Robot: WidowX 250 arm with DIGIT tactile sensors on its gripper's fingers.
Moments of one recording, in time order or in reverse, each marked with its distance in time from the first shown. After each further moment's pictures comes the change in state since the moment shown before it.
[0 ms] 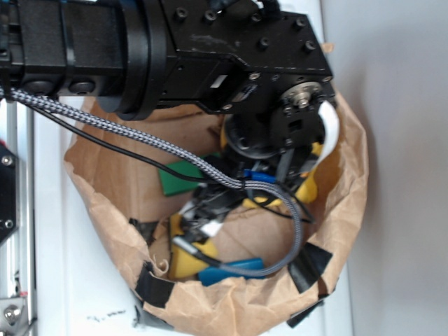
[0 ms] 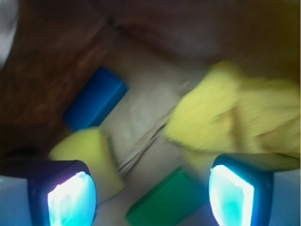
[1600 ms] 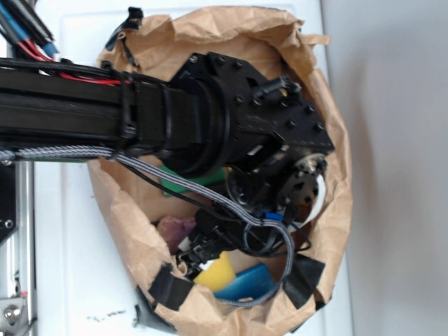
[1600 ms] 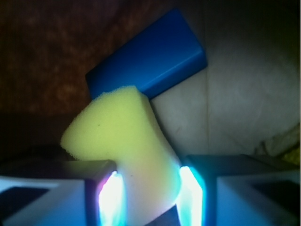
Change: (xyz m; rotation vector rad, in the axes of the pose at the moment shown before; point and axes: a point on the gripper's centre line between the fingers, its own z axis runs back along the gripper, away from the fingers) arm 0.013 -0.028 -0.049 -0.214 0.032 -0.058
